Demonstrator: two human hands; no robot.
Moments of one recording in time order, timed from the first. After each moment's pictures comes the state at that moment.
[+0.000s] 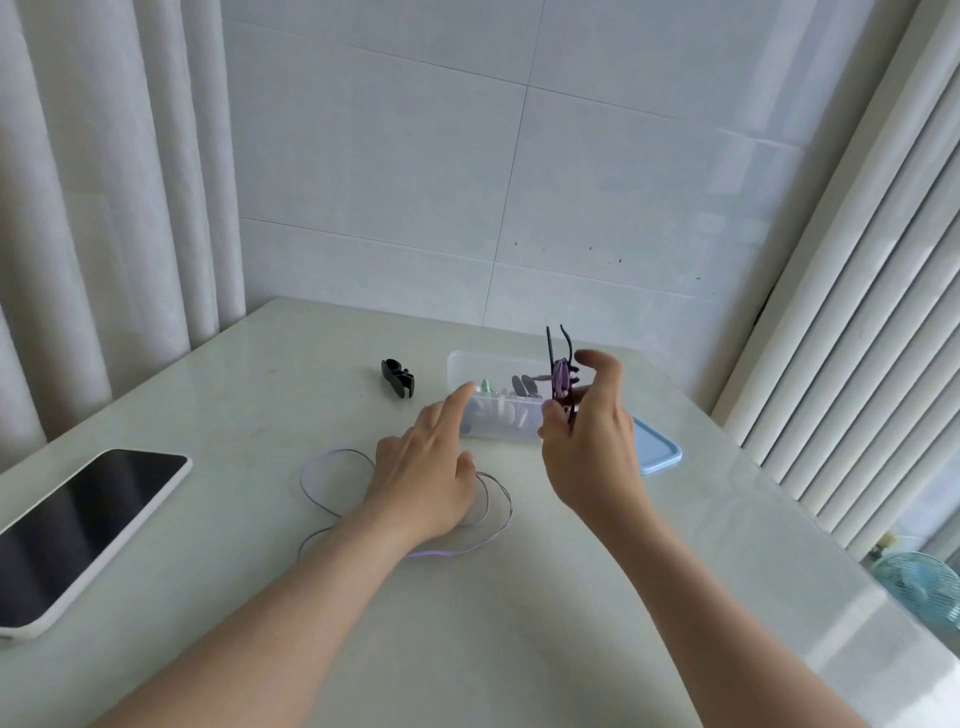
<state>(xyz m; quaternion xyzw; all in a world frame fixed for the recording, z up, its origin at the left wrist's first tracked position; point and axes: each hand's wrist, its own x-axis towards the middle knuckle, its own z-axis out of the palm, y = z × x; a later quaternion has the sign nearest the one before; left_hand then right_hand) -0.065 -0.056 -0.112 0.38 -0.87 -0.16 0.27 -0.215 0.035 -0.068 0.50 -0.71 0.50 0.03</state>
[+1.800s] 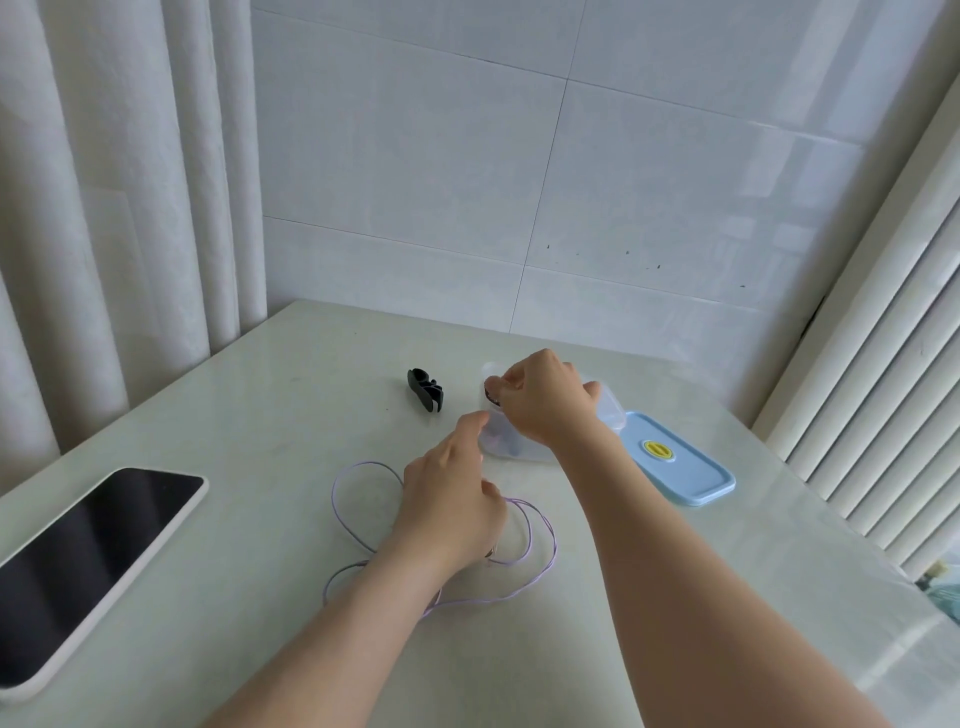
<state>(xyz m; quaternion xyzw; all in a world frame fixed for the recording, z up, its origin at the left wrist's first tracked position) -0.063 -0.064 -0.113 0.40 -0.81 -0.30 0.33 -0.211 -0.091 -0.046 0.51 -0.82 0.25 0.02</state>
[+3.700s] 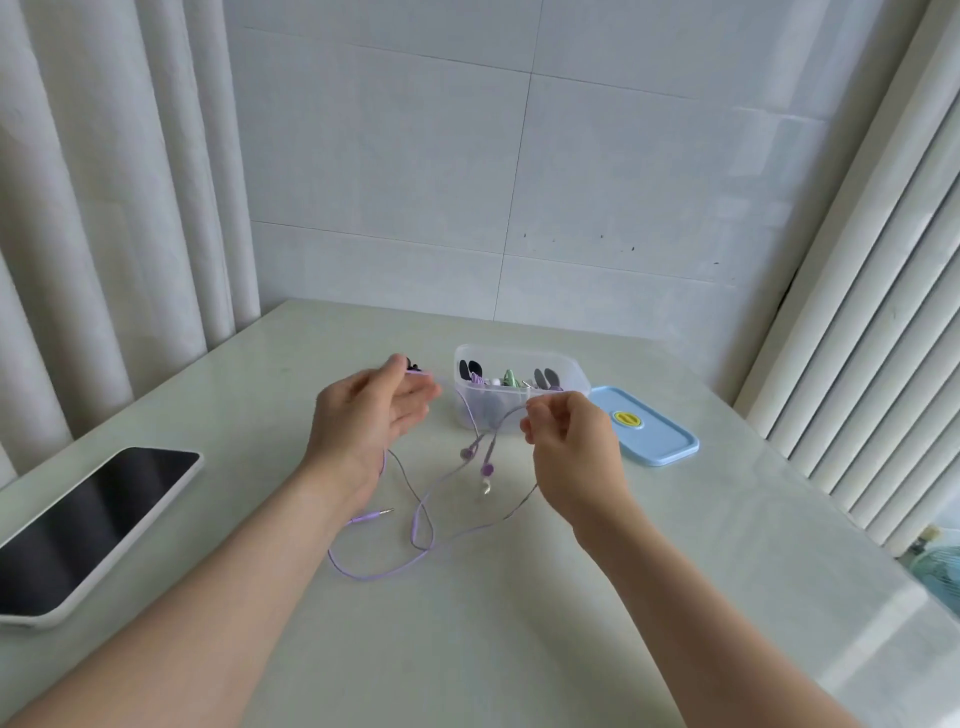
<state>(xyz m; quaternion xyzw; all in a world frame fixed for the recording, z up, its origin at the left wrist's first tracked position) -0.034 -0.068 -0.074 0.32 -0.45 -0.64 0.53 -0.199 0.031 -0.080 0.42 -0.72 0.55 -0.12</state>
